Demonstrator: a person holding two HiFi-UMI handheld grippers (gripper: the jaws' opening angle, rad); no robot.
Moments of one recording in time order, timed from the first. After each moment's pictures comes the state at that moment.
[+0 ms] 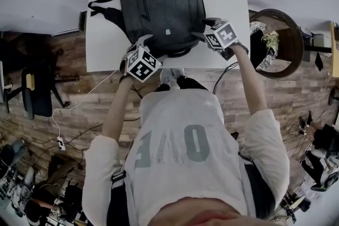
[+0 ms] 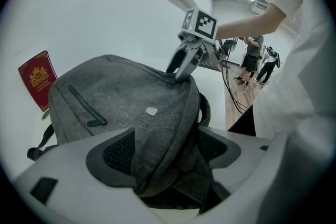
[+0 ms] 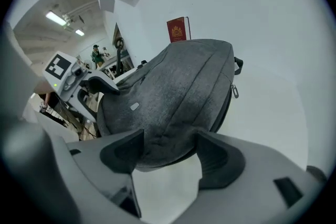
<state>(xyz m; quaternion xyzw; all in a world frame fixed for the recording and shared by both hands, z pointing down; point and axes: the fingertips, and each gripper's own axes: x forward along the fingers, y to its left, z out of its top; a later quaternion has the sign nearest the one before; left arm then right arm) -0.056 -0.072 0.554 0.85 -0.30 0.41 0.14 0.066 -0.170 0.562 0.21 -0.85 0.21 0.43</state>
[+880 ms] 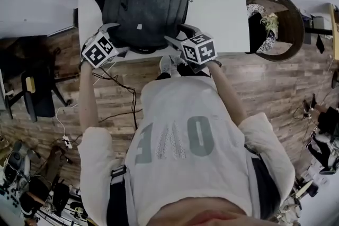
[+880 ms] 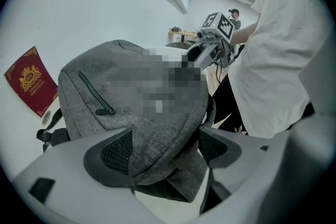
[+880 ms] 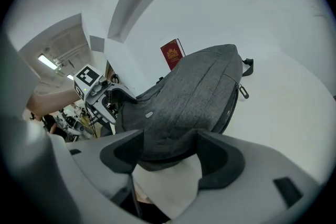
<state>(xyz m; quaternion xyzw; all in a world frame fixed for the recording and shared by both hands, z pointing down) -0.170 -0.055 0.552 0.85 -0.17 0.49 0.12 -0.009 -0.081 0.550 0.28 -0.87 0.32 0.25</state>
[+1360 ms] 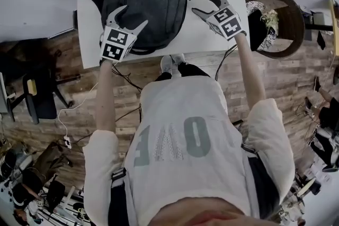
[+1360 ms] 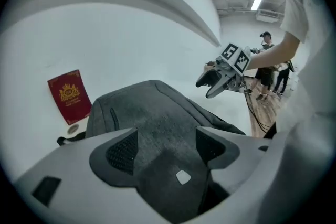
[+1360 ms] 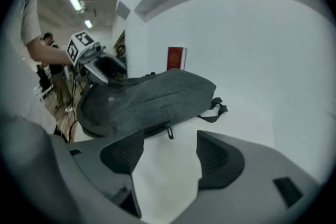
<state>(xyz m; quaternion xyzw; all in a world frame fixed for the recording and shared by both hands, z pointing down) -0.115 -0.138 0.496 0.85 -0.40 0.32 0.09 0.086 -0.193 0.520 0.29 -0.89 0.07 0.35</state>
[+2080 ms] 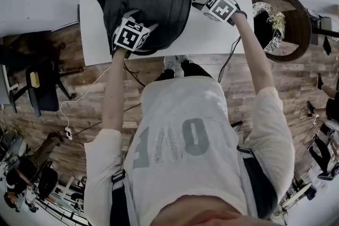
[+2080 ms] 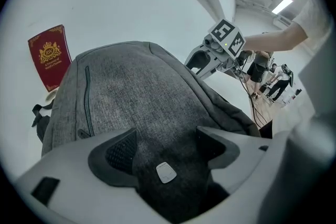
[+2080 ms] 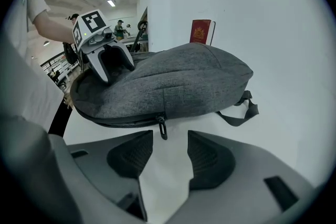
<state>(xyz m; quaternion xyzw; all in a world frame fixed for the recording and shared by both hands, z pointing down) -0.091 -0.133 0.574 0.82 -0.36 0.39 0.22 0.061 -0.221 0.578 0.14 -0.87 0.03 0.47</state>
